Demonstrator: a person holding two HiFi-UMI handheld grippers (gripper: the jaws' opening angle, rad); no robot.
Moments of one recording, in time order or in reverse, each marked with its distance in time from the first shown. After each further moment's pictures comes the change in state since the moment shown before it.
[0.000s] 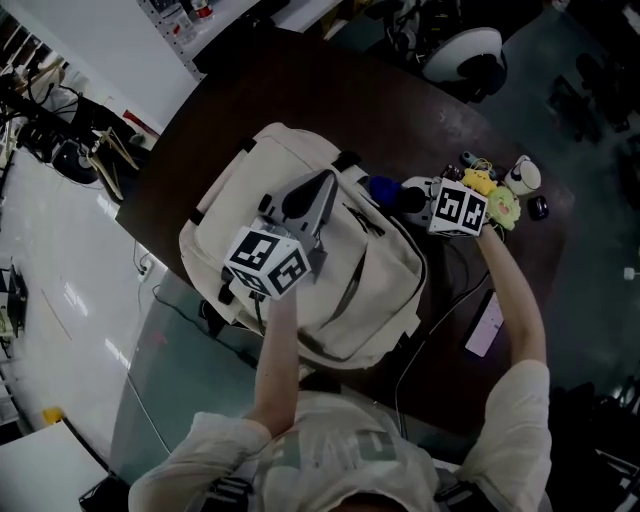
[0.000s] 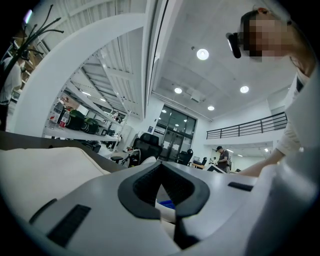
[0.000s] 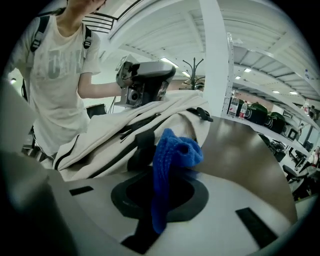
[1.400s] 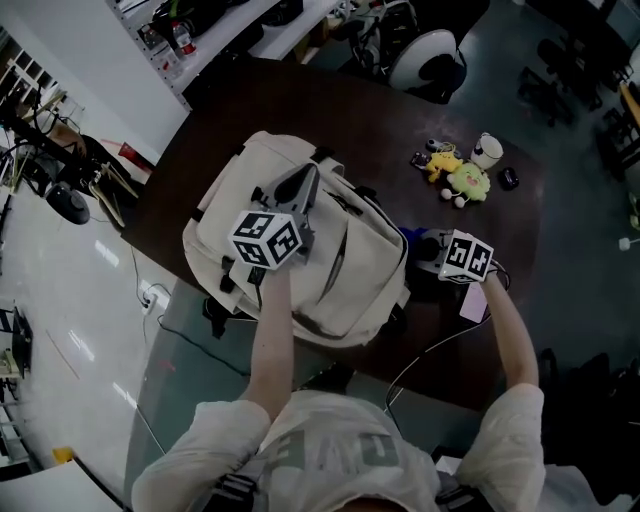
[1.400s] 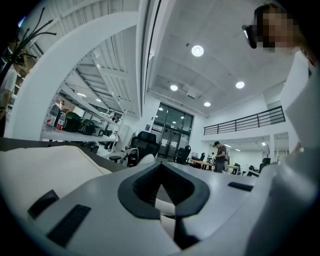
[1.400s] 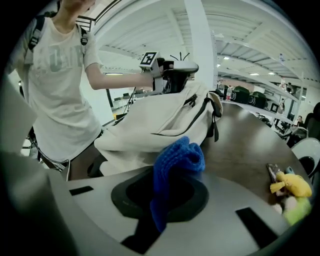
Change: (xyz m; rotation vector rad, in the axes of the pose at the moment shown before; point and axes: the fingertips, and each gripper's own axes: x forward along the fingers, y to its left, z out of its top) left arm -0.003 -0.011 -0.014 0.046 0.030 -0.021; right arm -0.037 0.152 -0.061 0.220 0.049 -0.110
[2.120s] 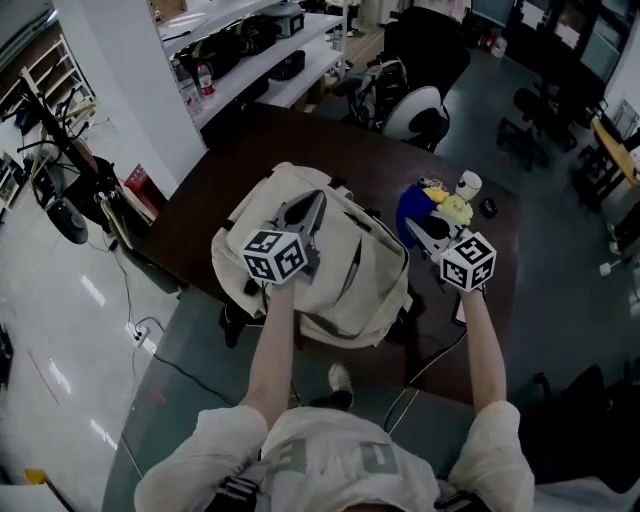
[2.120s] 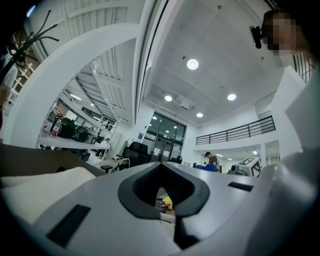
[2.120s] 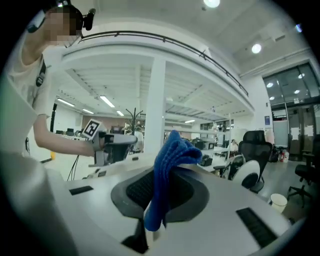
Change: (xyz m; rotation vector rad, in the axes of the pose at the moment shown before) left arm -0.069 -0.032 0.047 -0.016 -0.102 -0.096; right arm -0.111 -0.029 0.164 0.209 -0.560 -0.659
